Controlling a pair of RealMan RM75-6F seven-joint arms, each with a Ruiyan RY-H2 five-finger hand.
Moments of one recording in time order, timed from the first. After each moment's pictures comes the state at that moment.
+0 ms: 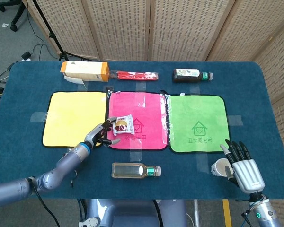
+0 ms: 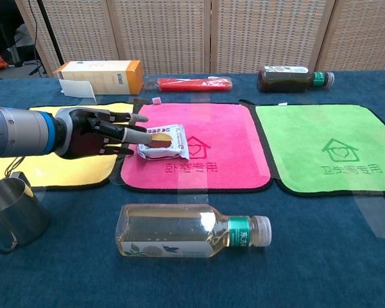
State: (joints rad) left arm -0.78 -1.48 -0.35 -1.57 0.64 0.51 -0.51; right arm 0.13 -1.25 -0.02 -1.52 -1.66 1.46 -0.14
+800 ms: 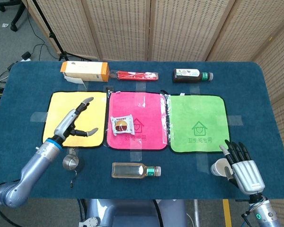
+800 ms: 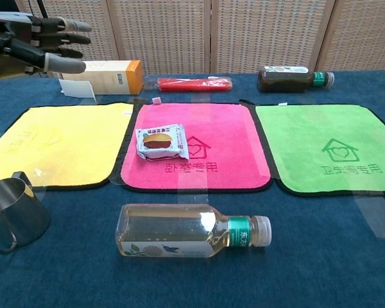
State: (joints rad) left arm -0.55 -1.18 -0.42 -1.86 1.04 0.76 -0.46; right arm 0.13 -1.25 -0.03 -1.52 -1.67 1.47 -0.15
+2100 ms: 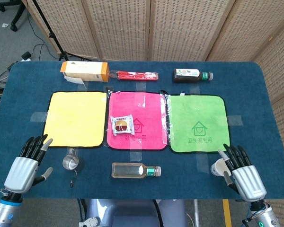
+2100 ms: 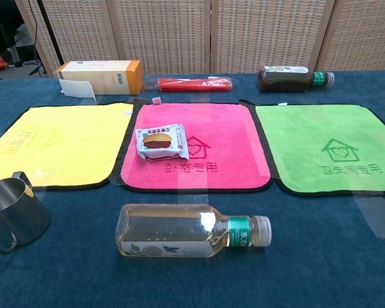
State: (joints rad) left arm -0.11 -1.23 0.03 -1.71 1.70 1.51 0.21; right arm 0.10 -1.23 -0.06 -1.53 -1.77 1.55 -0.14
